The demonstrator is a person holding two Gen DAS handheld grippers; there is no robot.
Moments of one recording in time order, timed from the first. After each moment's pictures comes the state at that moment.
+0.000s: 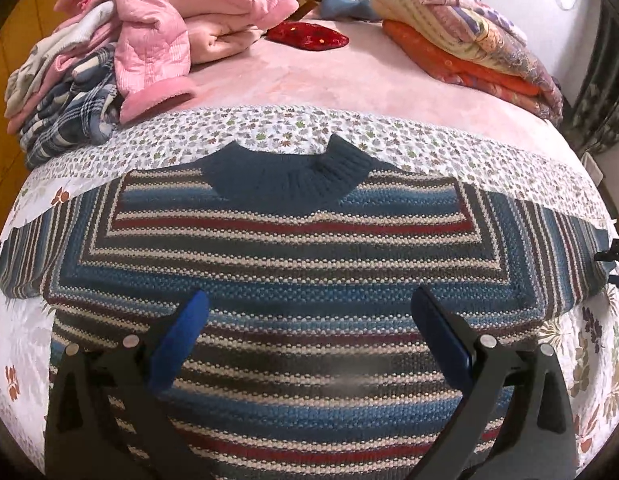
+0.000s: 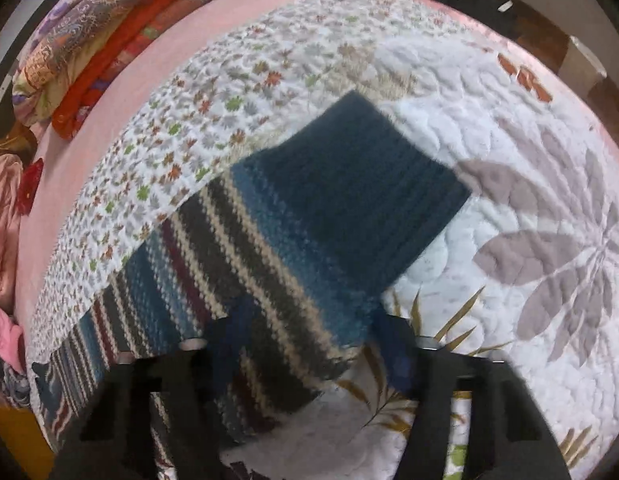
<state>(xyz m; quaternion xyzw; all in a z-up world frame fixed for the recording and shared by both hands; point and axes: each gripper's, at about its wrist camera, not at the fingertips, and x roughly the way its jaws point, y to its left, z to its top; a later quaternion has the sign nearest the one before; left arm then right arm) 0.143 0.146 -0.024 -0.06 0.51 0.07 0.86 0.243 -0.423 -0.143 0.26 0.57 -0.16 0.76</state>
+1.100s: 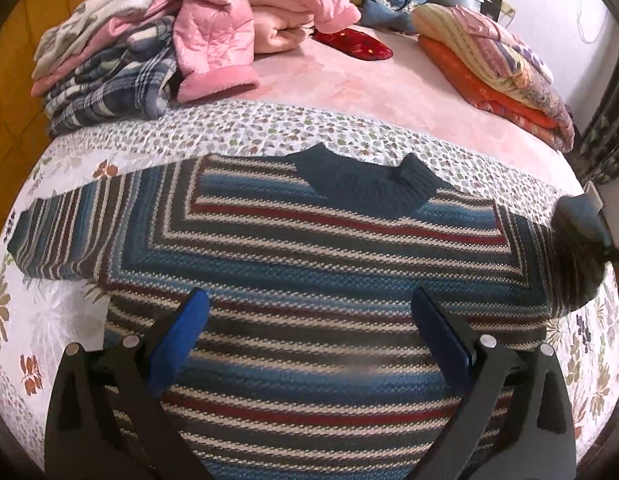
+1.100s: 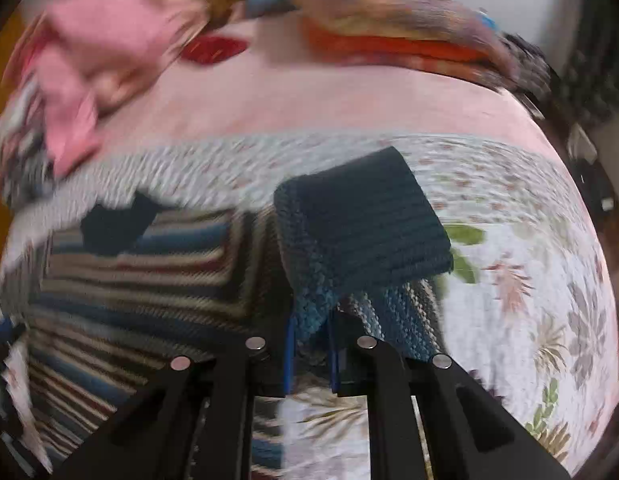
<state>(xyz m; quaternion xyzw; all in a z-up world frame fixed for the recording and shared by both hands) 0.106 0.253 0.005 -0.11 0.51 0.08 0.85 0.214 -0.113 -0.027 -0.01 0.54 0.05 0.84</state>
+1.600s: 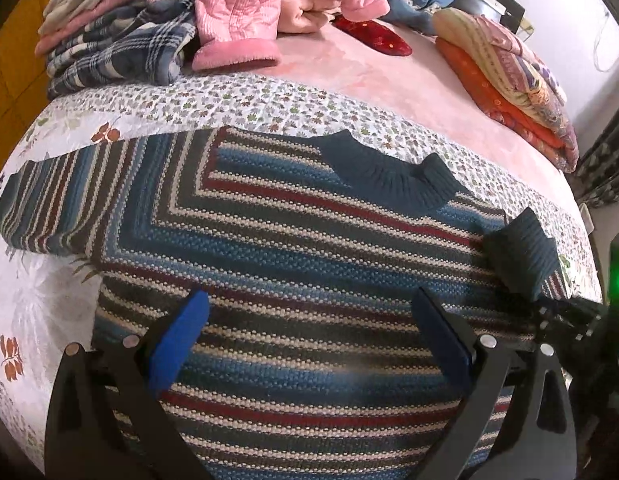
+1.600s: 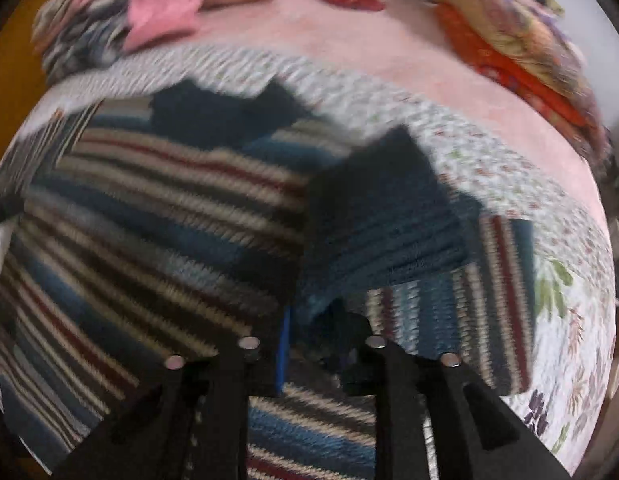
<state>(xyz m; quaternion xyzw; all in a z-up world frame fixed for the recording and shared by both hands) 0.106 0.287 -0.018 -0.16 0.52 0.08 0.83 0.177 0.019 -0.084 -0.15 0.56 0.16 0.80</state>
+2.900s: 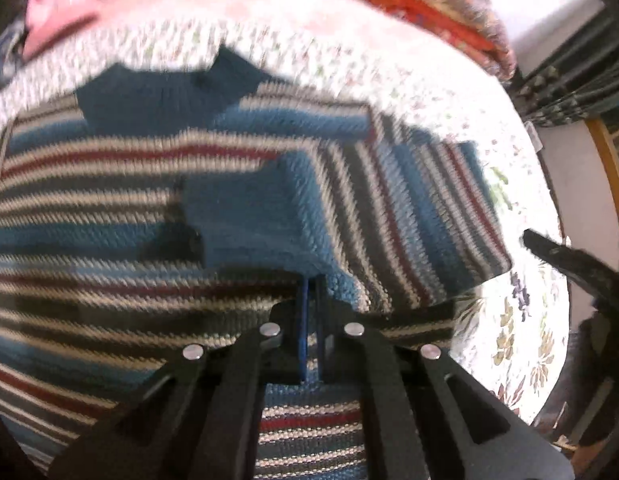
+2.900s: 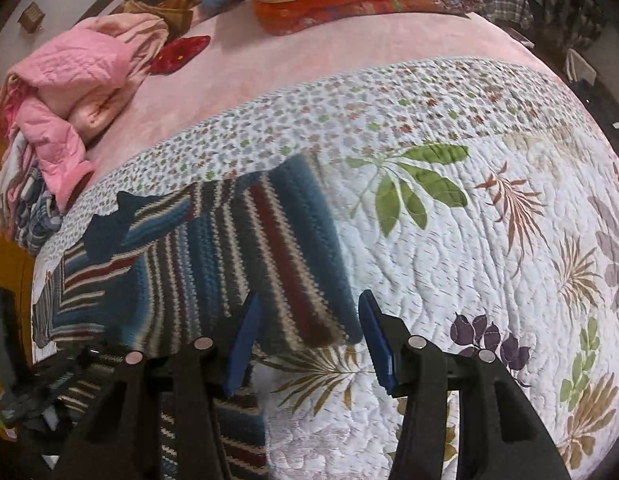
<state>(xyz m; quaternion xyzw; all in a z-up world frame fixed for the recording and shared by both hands) 0.166 0.103 -0.044 -0.16 0.59 -0.08 0.79 0.193 -0.207 -0.055 0.12 0.57 0.04 0.81</state>
